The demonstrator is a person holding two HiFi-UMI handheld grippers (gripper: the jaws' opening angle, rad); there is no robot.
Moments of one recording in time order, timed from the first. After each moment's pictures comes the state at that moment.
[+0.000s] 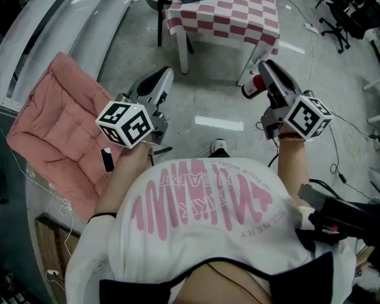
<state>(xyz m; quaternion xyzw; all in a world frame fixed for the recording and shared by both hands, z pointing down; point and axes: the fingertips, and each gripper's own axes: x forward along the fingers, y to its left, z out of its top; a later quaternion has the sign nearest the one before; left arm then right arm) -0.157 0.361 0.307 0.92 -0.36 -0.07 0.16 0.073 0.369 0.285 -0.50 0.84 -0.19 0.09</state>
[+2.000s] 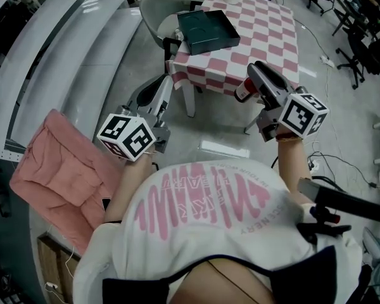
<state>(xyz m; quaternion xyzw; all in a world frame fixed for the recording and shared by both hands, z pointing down) -0.129 0.043 0.272 0.90 -0.41 -0.10 0.12 0.073 0.019 0.262 -0.42 0.89 -0.18 0.07</state>
